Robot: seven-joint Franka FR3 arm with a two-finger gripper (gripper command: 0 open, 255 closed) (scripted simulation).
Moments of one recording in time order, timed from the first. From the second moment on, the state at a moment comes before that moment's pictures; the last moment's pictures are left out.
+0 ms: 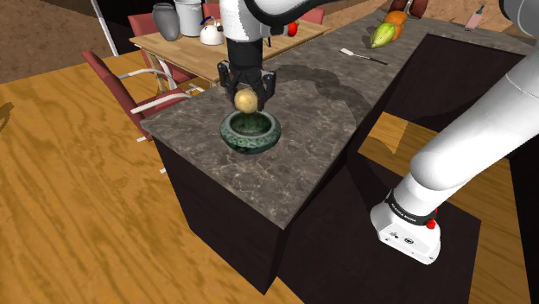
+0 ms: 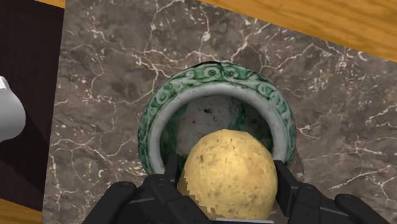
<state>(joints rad) -0.31 -0.11 0.79 -1.90 0.05 1.79 1.72</state>
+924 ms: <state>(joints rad) -0.31 -0.10 0.79 -1.99 0.04 1.89 1.73</state>
